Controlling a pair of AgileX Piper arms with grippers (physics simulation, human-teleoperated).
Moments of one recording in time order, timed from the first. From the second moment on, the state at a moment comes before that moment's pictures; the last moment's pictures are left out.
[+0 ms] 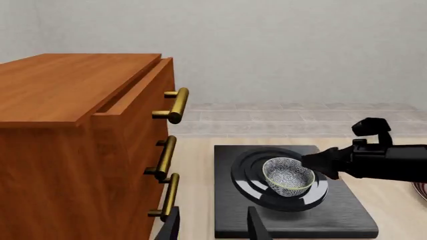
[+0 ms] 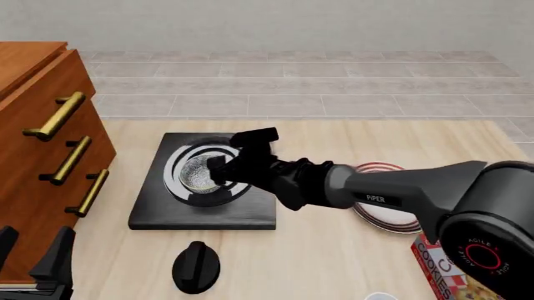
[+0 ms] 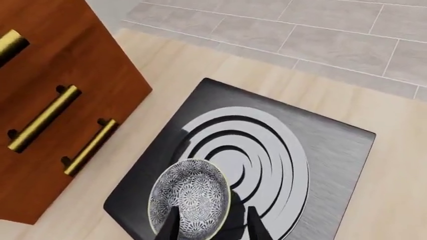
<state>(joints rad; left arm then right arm) 0.00 0.01 0.00 0.00 0.00 0.75 2.02 -1.28 -0.21 0.31</state>
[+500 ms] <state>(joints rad) 0.00 0.01 0.00 0.00 0.00 0.74 2.13 -1.40 -0.13 0.25</state>
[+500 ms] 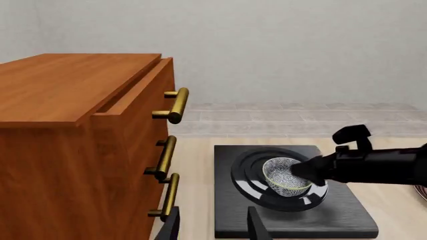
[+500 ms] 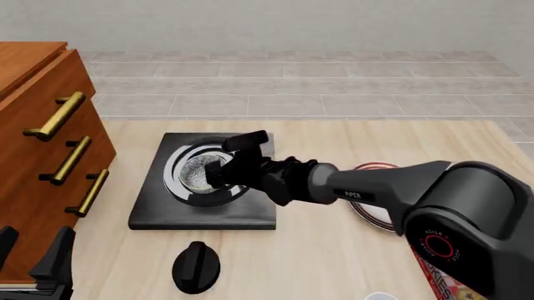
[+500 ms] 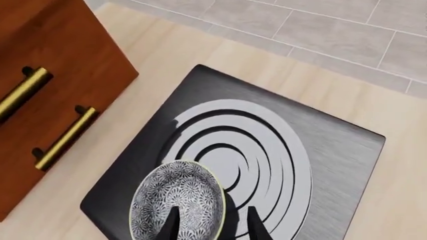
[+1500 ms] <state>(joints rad) 0.00 0.01 0.00 0.00 0.00 0.73 2.15 -1.43 -0.11 0.10</state>
